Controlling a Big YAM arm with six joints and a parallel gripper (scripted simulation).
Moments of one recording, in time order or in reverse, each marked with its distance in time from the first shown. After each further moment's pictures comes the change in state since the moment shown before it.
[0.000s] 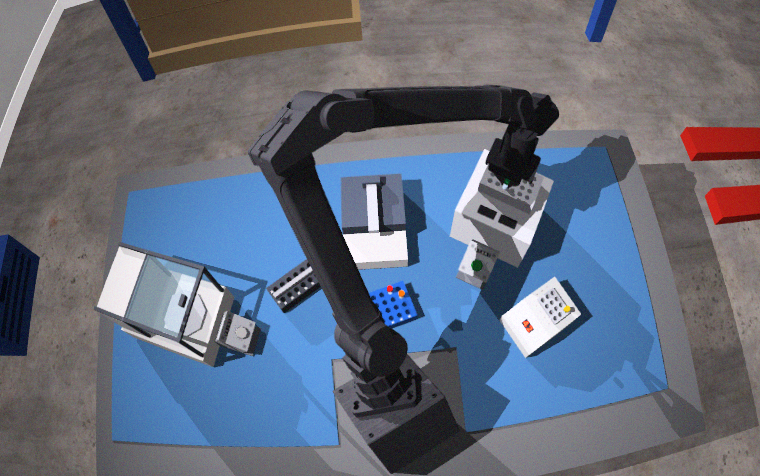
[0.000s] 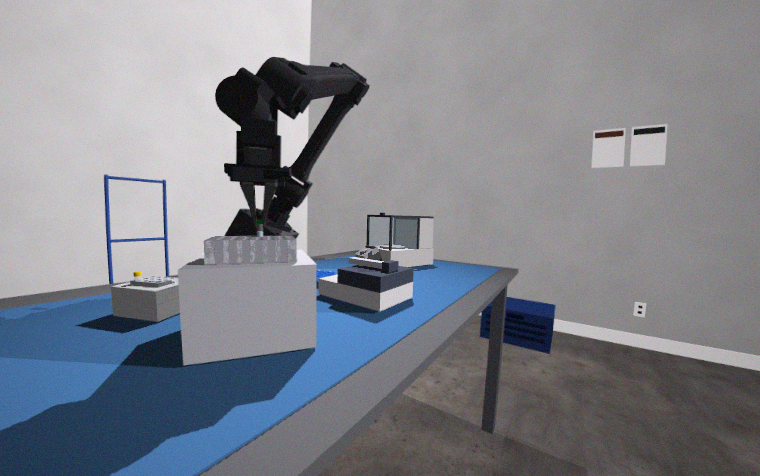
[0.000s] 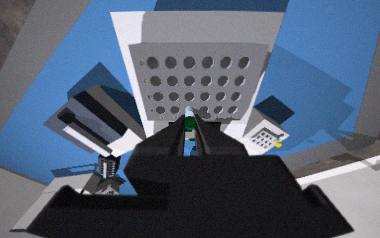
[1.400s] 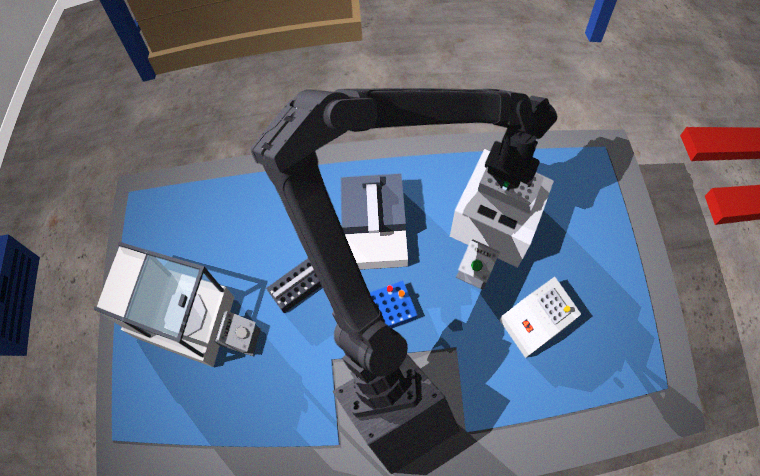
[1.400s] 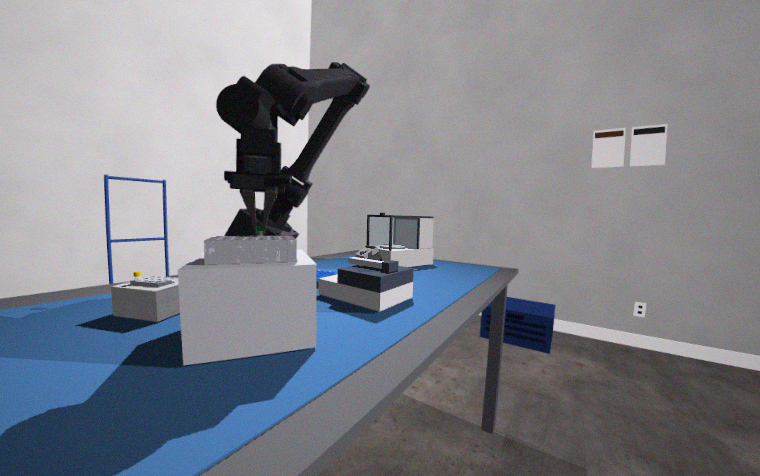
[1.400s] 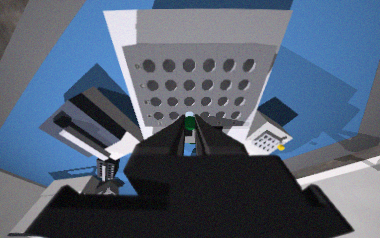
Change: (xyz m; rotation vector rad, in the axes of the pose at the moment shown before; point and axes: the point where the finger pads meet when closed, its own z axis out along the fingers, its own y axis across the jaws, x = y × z) arm 0.000 0.000 0.012 0.000 0.002 0.004
